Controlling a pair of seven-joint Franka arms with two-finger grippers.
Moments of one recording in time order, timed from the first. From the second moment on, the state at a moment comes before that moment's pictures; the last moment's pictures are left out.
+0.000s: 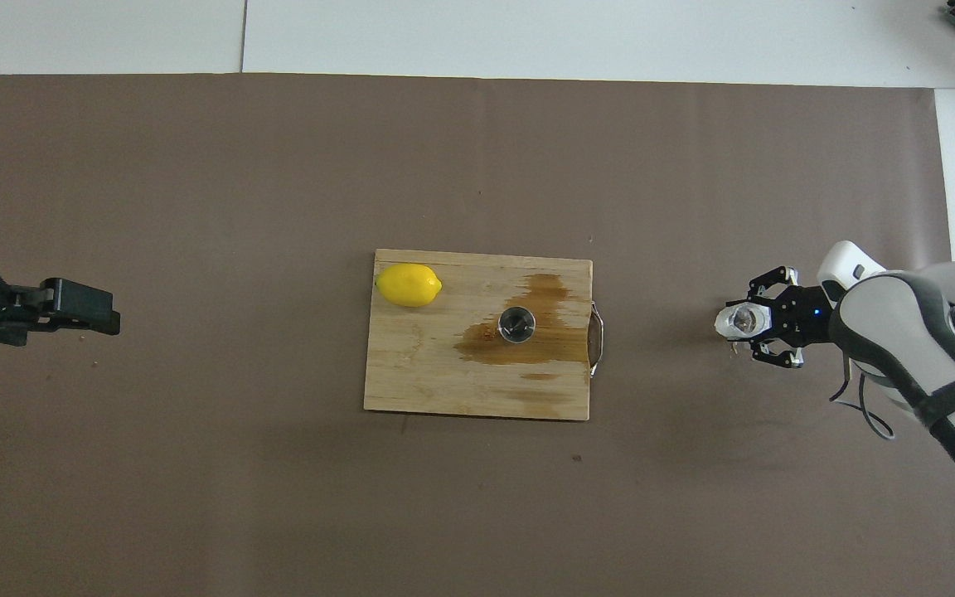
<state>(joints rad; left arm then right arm) -0.01 -0.13 -0.06 -1.75 -0.08 1.52 -0.11 -0.15 0.20 0.00 -2.20 0.63 2.26 -2.13</state>
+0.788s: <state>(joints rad) 0.02 -0.13 -0.06 -1.74 -0.07 1.60 -0.11 0.07 0.09 0.01 -2.12 0.49 2.26 -1.72</state>
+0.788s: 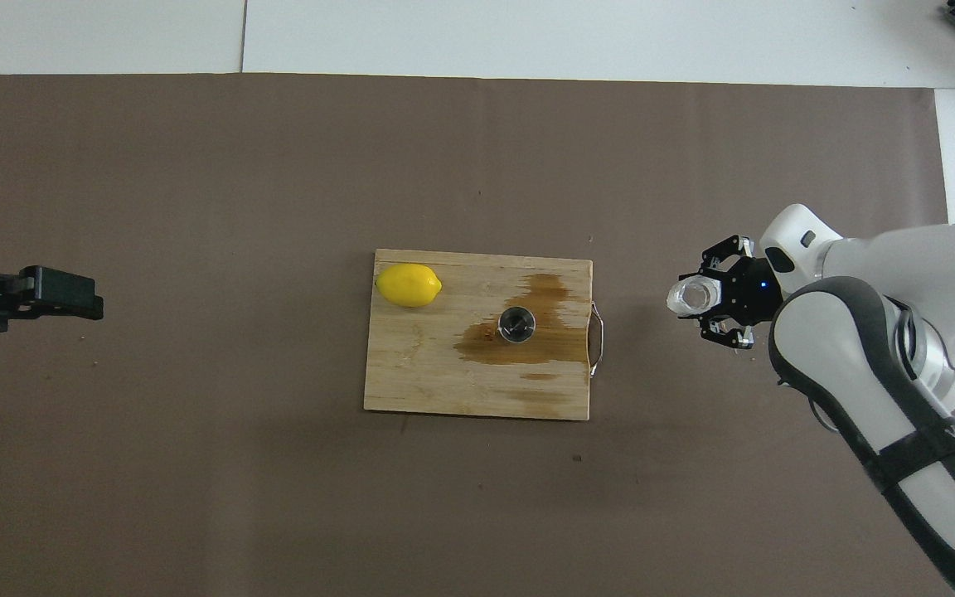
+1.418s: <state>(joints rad) 0.13 -0.12 -0.16 -1.71 -0.04 1.59 -0.09 0.40 0.11 0.02 -1.92 0.01 2.20 -1.03</state>
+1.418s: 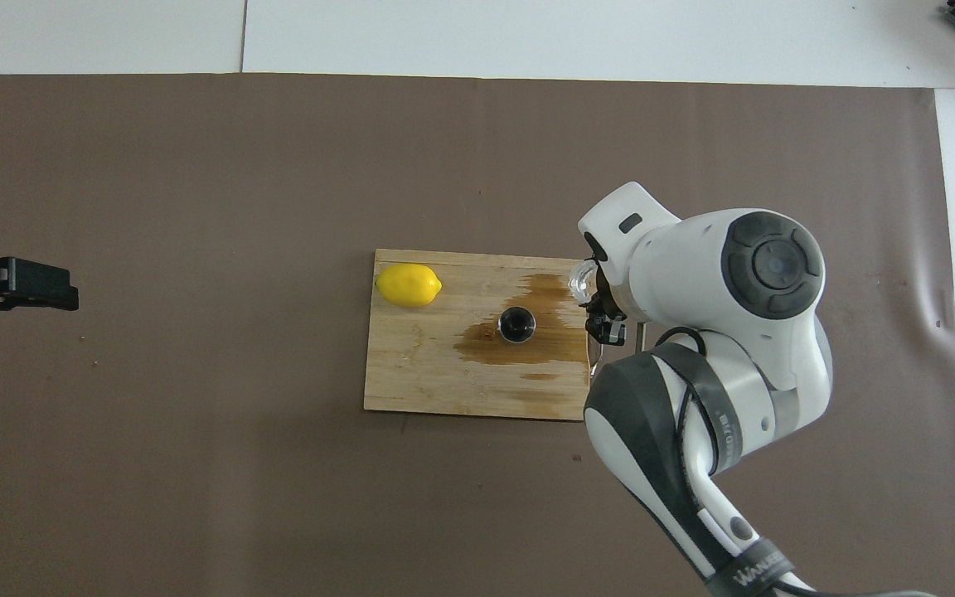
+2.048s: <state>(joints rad) 0.10 -0.02 -0.15 -1.58 -0.04 1.52 -0.09 0.56 0.18 0.02 -1.86 -0.32 2.13 -0.93</state>
